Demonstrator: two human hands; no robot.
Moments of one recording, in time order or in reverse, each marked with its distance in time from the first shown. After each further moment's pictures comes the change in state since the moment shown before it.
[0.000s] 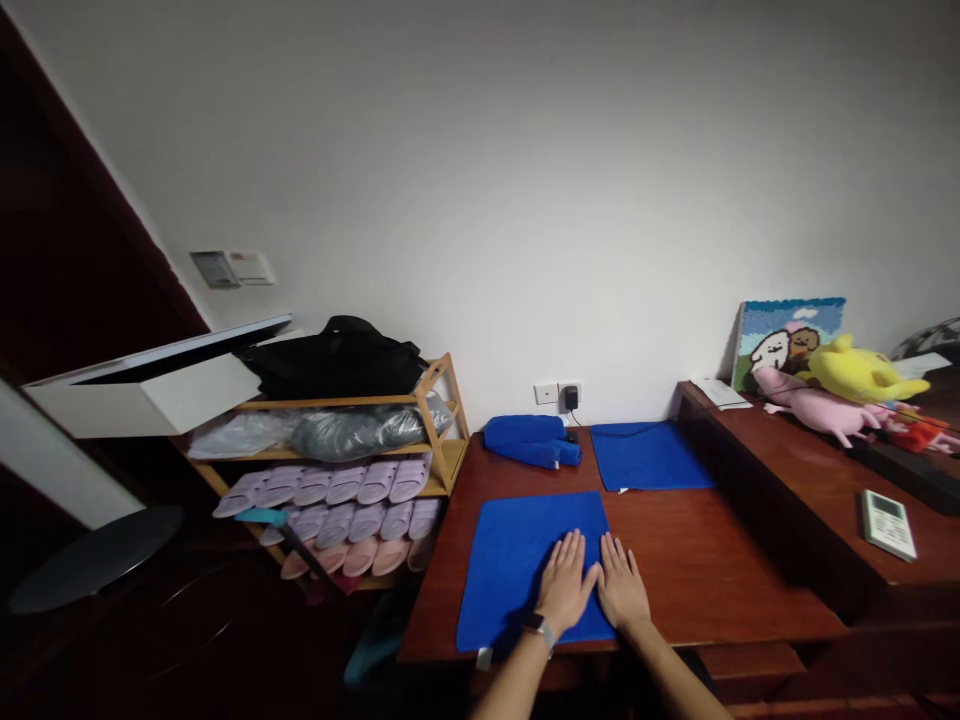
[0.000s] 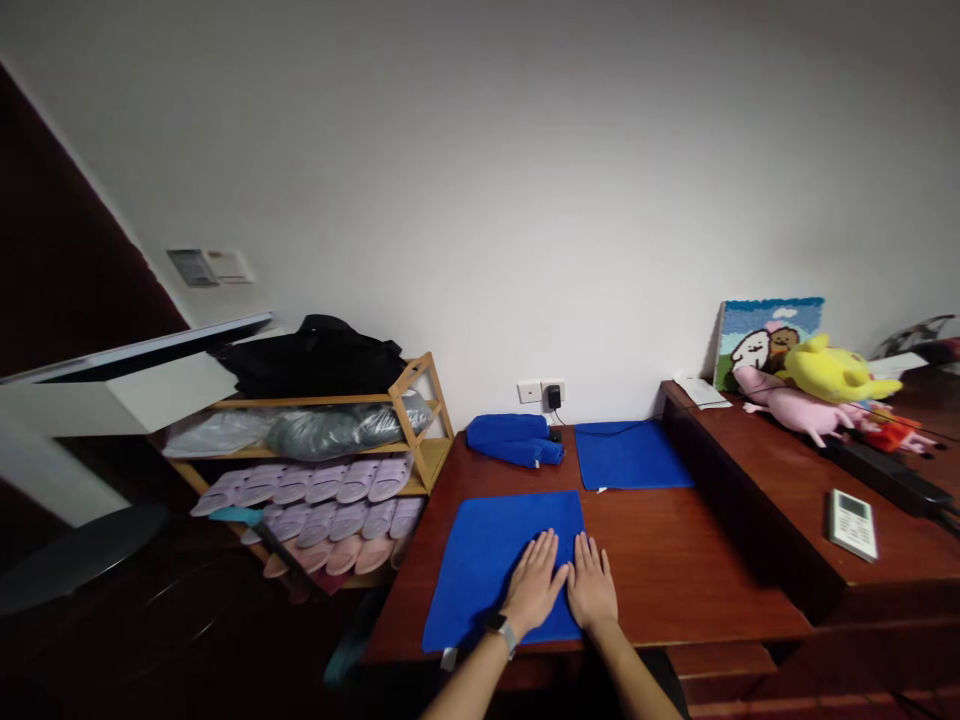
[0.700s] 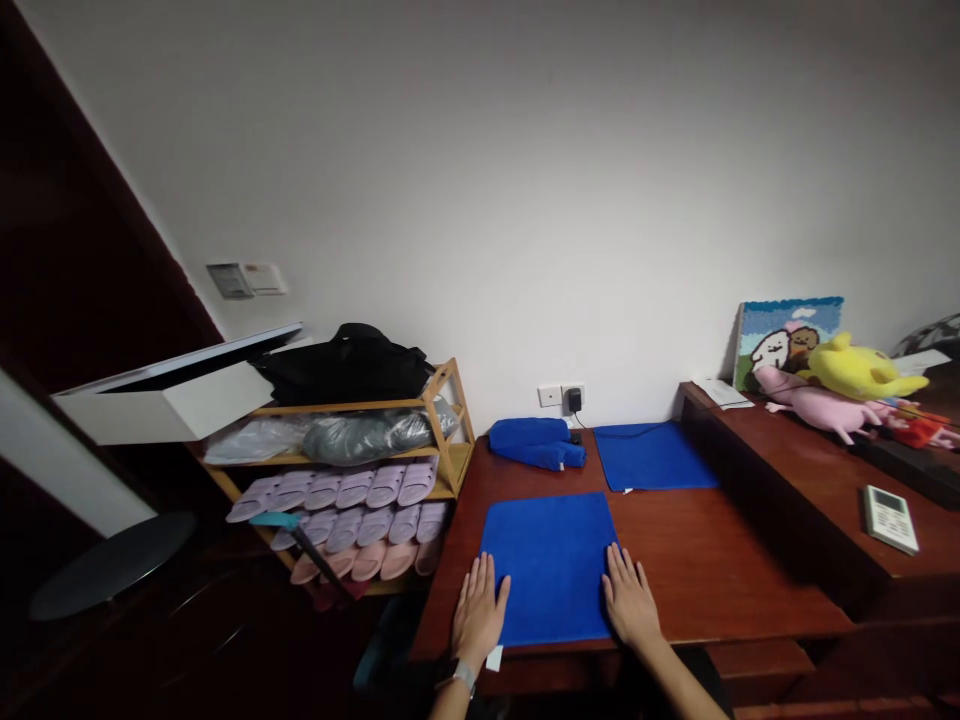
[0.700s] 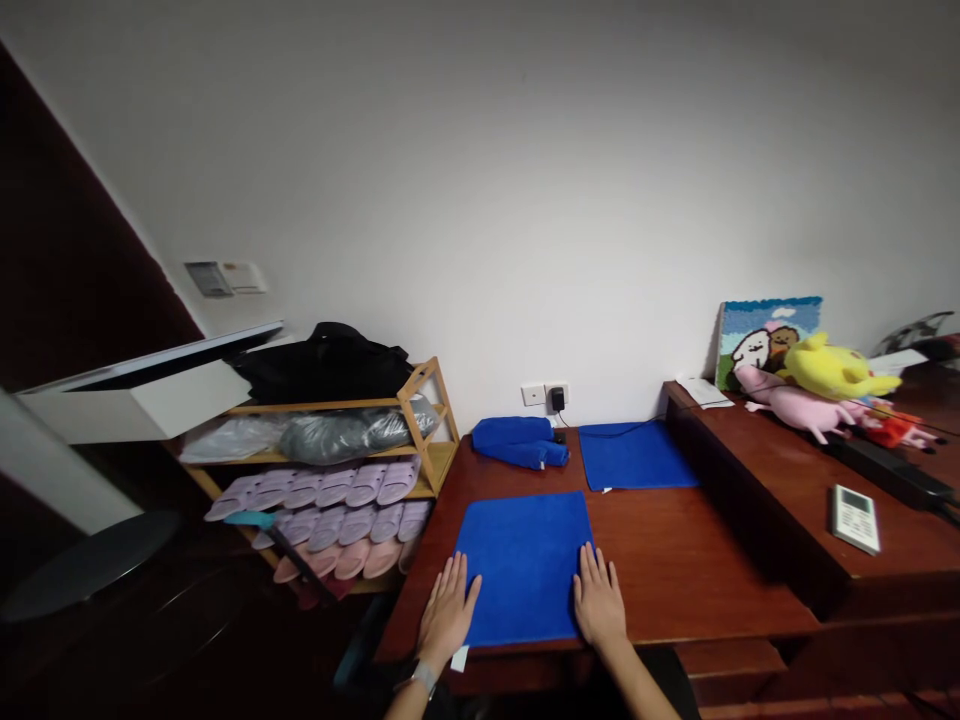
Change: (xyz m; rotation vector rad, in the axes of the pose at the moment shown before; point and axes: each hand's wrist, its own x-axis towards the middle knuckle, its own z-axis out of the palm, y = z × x) left_hand -0.099 -0.131 -0.027 0.208 0.054 -0.478; right_hand -0.023 -0.004 0.006 0.004 0.022 0.029
